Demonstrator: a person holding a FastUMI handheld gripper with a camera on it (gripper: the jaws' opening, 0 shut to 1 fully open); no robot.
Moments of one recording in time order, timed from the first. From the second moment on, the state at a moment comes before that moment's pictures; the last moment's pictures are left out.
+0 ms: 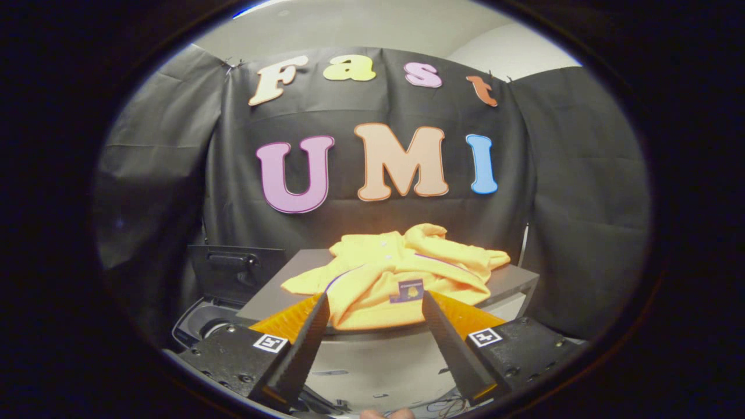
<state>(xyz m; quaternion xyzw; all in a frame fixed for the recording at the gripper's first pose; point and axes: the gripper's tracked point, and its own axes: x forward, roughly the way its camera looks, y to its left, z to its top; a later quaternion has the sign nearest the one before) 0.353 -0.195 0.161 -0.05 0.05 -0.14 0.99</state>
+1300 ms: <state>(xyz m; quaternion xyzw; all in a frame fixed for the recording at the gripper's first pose) 0.476 -0.254 0.133 -0.04 0.23 -0.16 0.96</state>
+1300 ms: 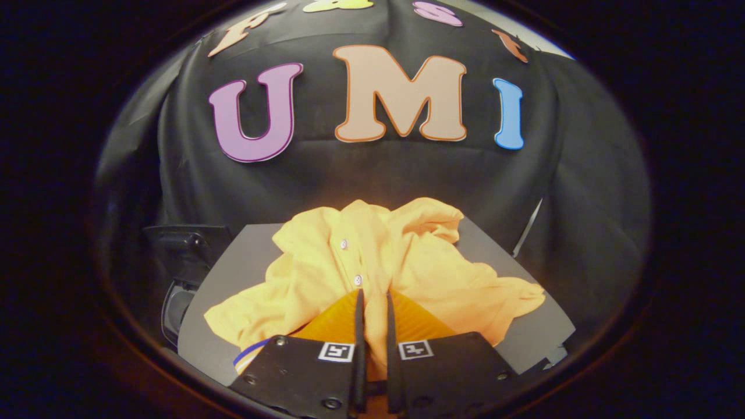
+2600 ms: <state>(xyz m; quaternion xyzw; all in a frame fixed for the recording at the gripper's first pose) 0.541 0.058 0.182 0.01 0.16 0.05 0.99</state>
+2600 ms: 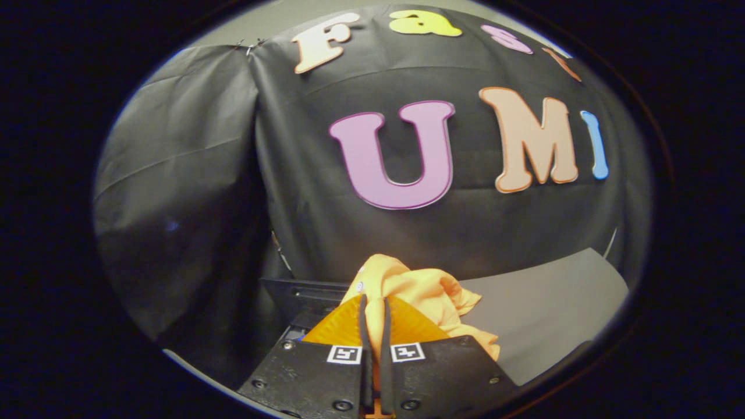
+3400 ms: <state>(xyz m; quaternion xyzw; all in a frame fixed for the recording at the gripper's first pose) 0.585 0.163 0.046 0.03 0.22 0.10 0.97</state>
